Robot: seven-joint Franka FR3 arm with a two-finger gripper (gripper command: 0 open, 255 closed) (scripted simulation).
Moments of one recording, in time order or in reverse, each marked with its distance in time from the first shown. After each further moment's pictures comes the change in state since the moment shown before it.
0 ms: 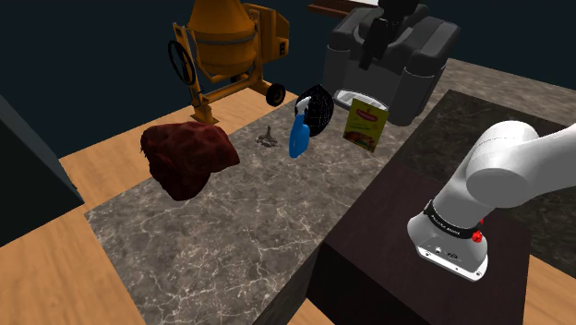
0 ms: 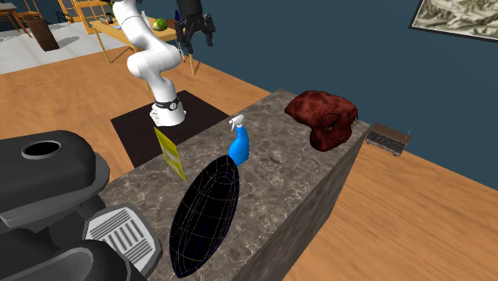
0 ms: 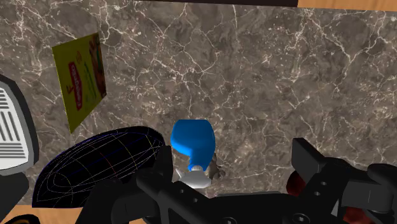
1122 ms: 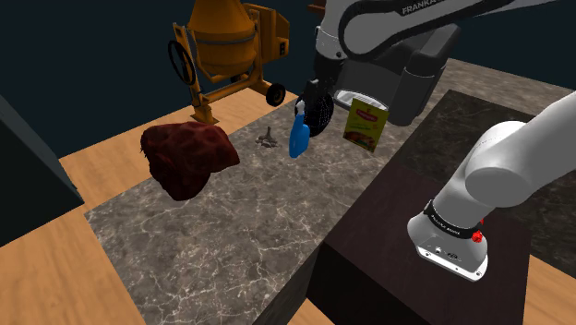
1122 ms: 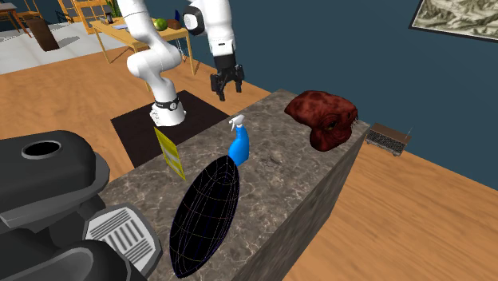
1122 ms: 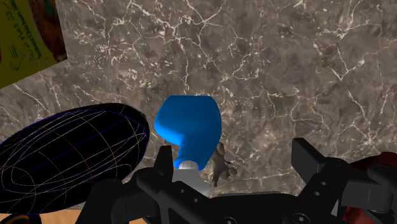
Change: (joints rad) arm -0.021 0.409 0.101 -0.099 -0.040 0.525 0.091
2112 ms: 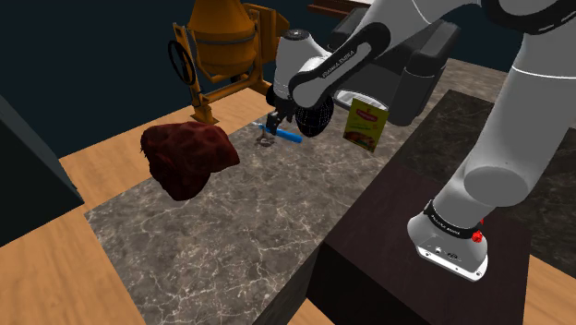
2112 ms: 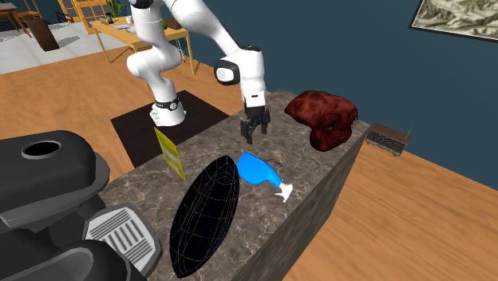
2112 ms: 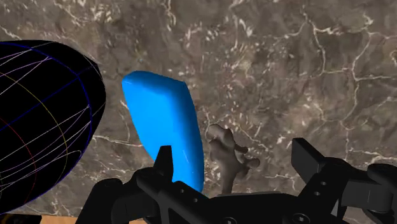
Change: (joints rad) arm -0.019 0.587 0.028 0.251 -0.252 0.333 0.219
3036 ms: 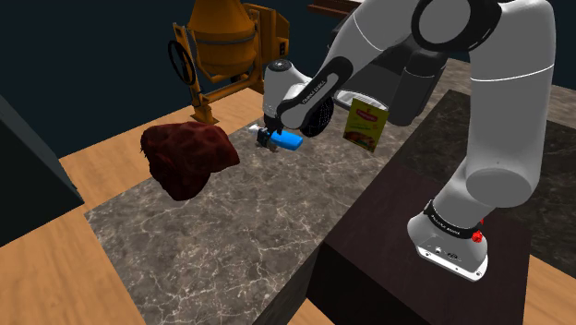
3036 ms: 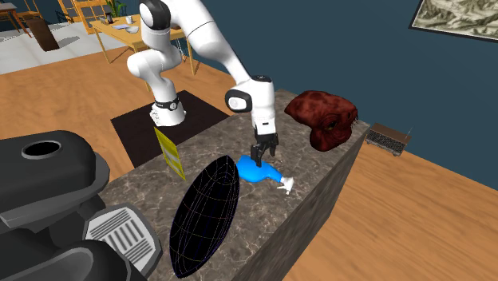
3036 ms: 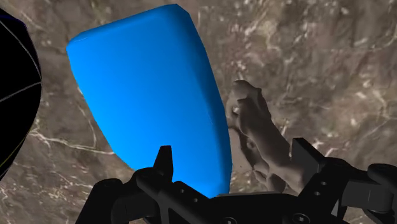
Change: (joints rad) arm 0.046 0.297 -0.064 0.185 -0.115 0.109 0.089
